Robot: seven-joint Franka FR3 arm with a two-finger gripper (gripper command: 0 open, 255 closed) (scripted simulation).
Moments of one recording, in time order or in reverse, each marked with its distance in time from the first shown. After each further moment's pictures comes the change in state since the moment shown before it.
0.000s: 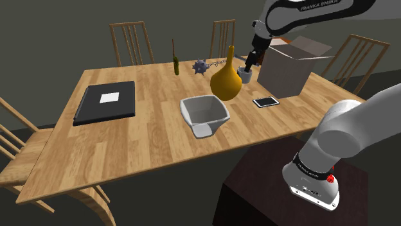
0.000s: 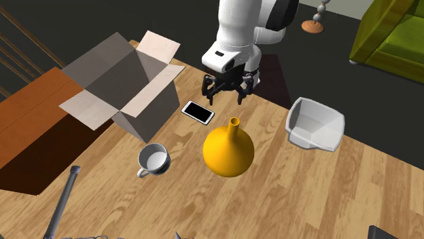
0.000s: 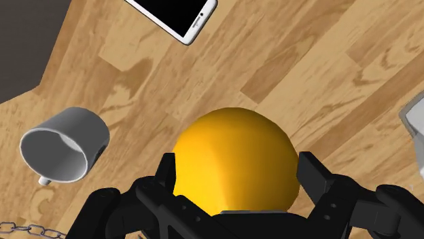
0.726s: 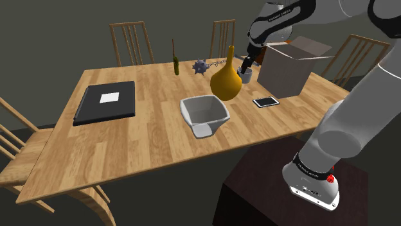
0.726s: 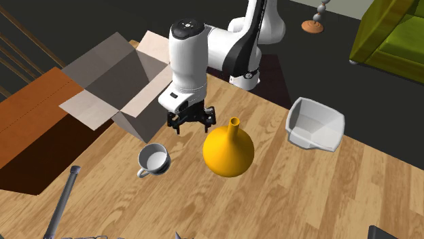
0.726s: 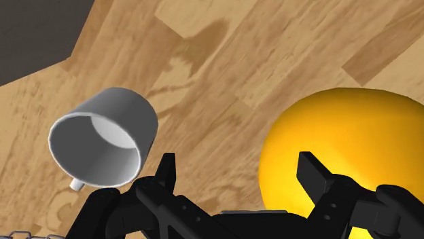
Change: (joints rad) arm 0.021 0.394 -0.206 0.177 0.147 0.229 -0.284
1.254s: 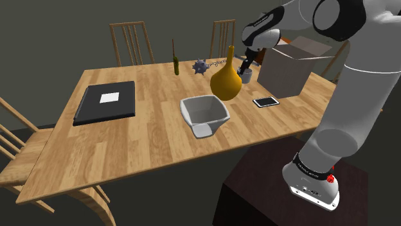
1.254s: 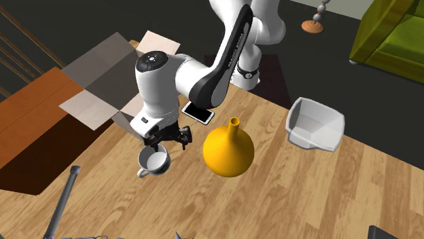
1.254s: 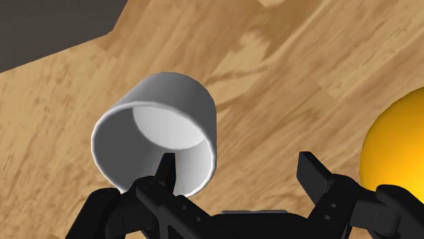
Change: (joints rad) arm -0.061 0.321 -0.048 0.216 0.268 0.054 -0.277
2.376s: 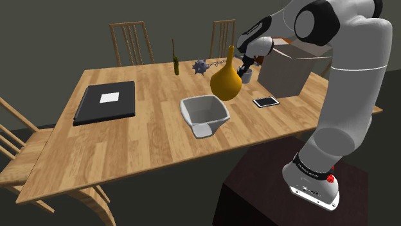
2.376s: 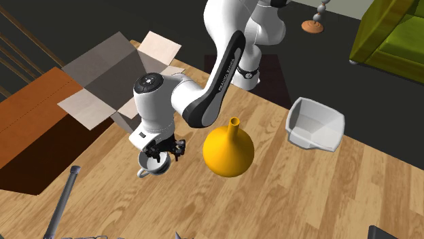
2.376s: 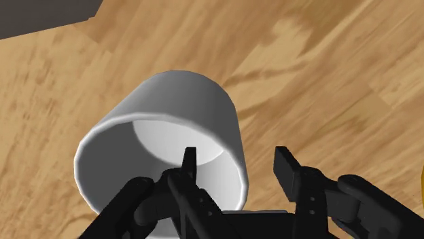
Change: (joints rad) arm -0.054 0.150 0.041 0.063 0.120 0.062 -0.092
